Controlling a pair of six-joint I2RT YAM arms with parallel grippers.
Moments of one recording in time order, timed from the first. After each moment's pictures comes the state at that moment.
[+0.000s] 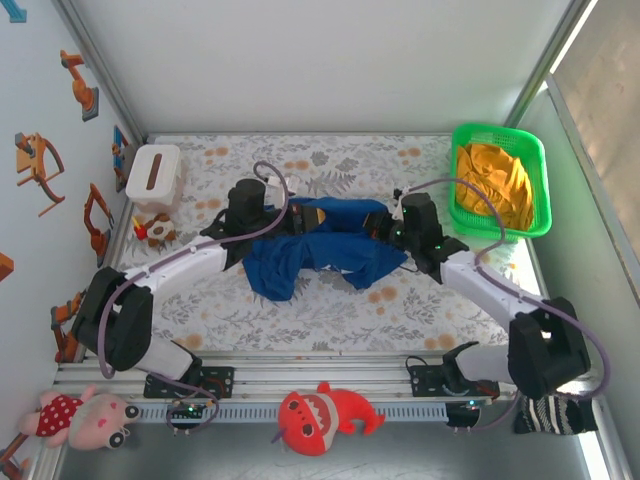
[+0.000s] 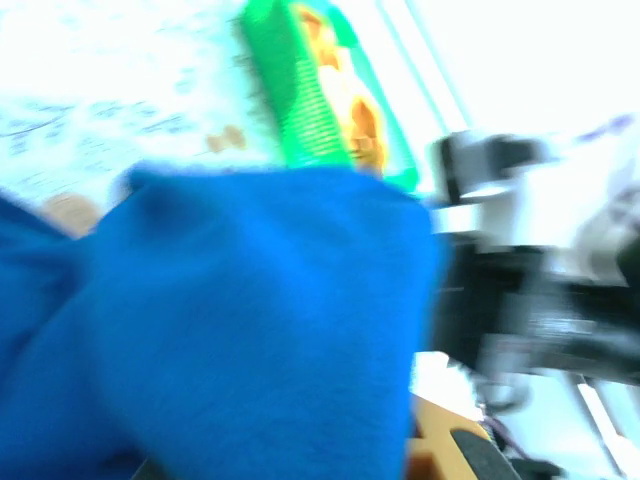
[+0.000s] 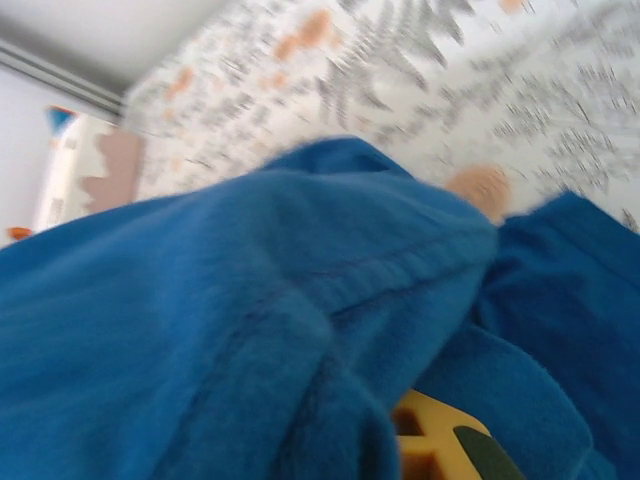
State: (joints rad) left arm -0.61 1.47 0.89 0.24 0.64 -0.71; right arm 0.45 1.33 0.74 -0.01 -0.23 0.76
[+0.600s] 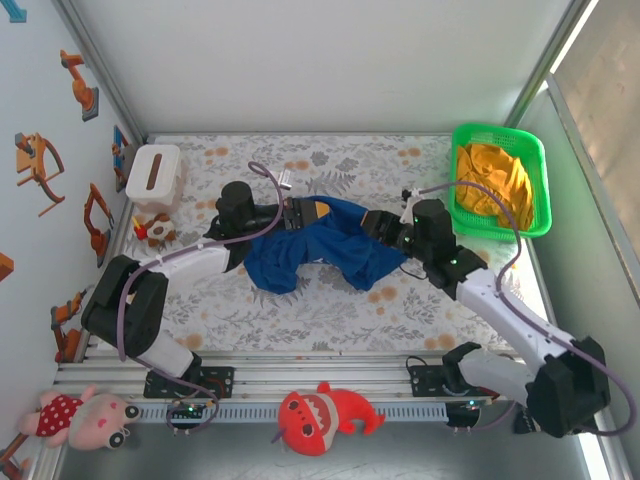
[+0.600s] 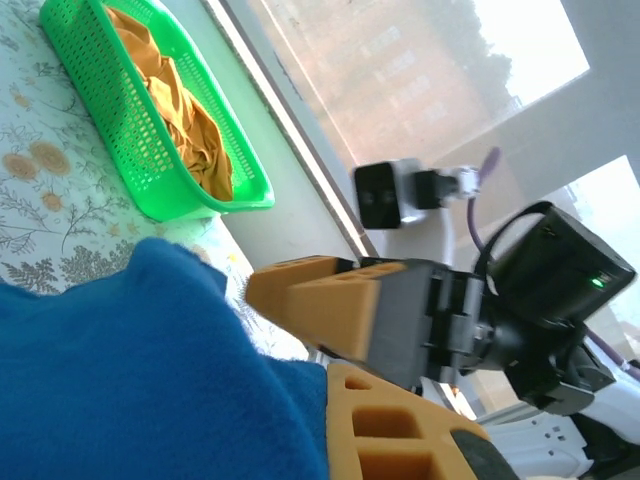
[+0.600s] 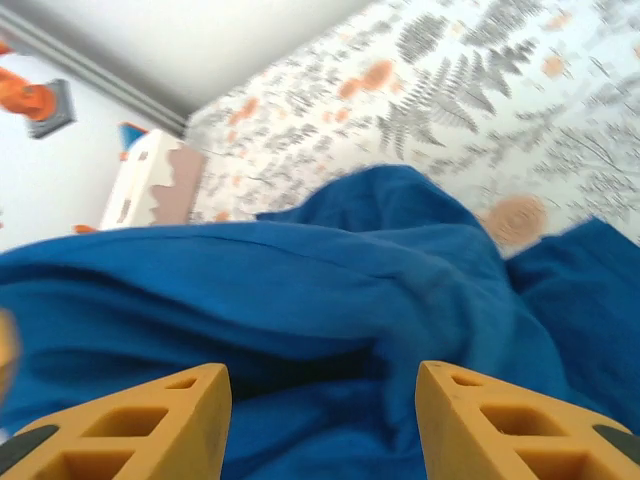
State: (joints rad) left arm -0.56 1.55 0.82 0.72 0.89 -0.98; right arm 0.51 1.05 0.74 -0.12 -0.20 0.73
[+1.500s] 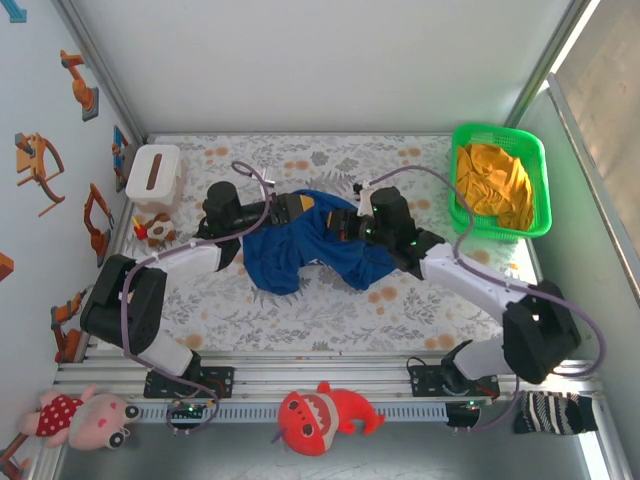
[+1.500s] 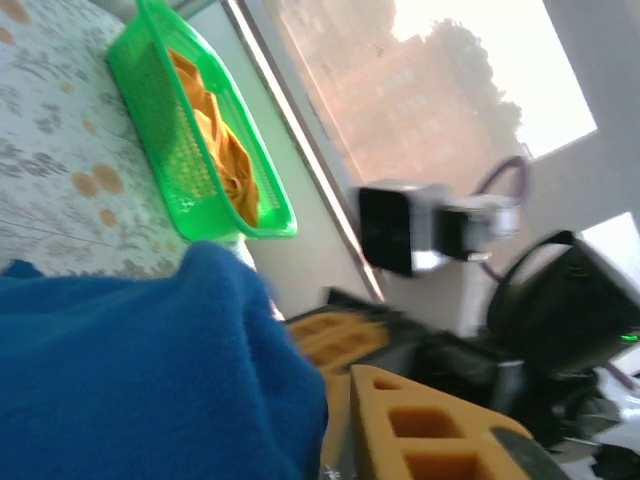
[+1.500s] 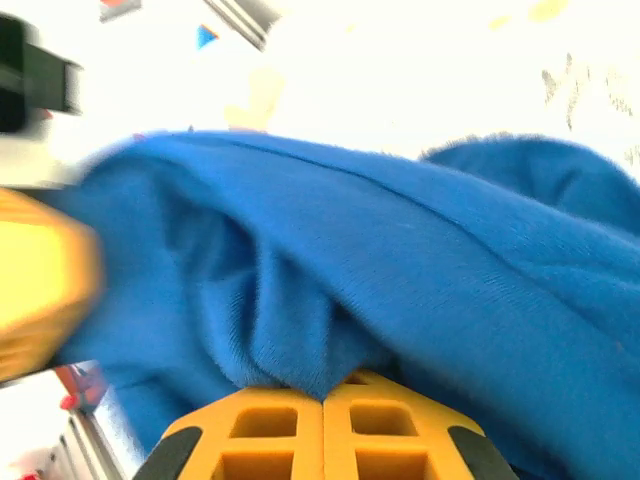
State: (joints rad) left arm -0.45 1.56 0.77 0.77 0.90 -1.05; right arm 0.64 1.33 0.89 0.05 -0.28 0.66
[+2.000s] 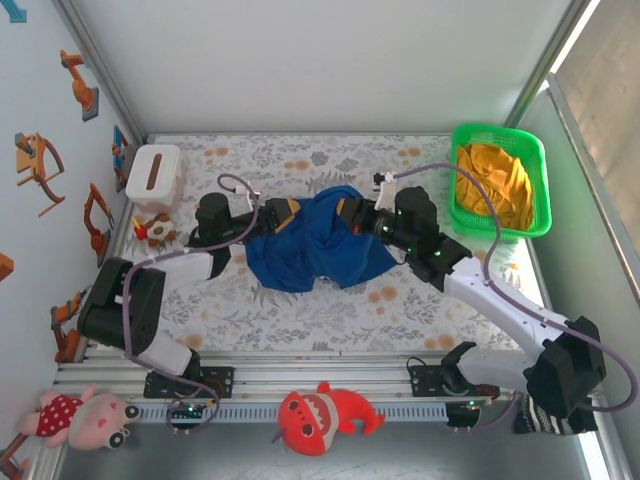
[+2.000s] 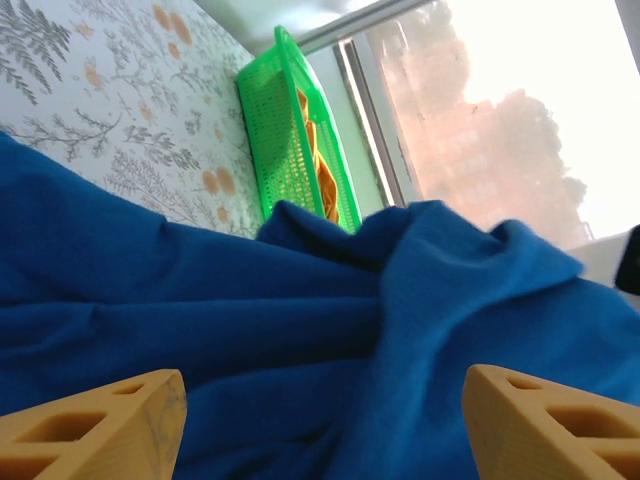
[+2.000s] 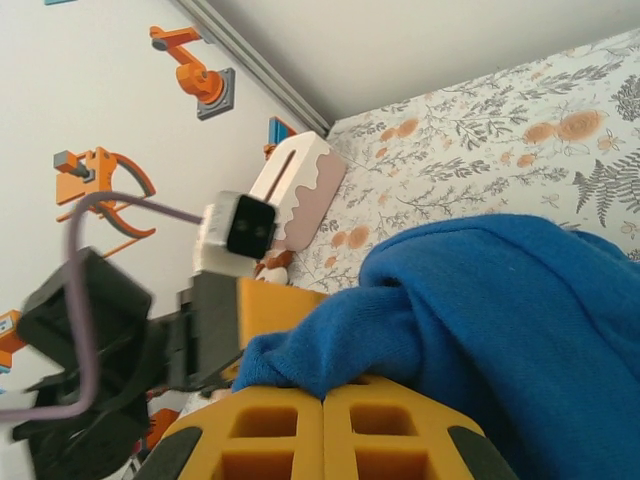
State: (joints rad) left arm -0.39 1.49 0.64 0.67 0.79 -1.02; right arm 0.64 1.18 0.88 0.05 -0.24 0.71
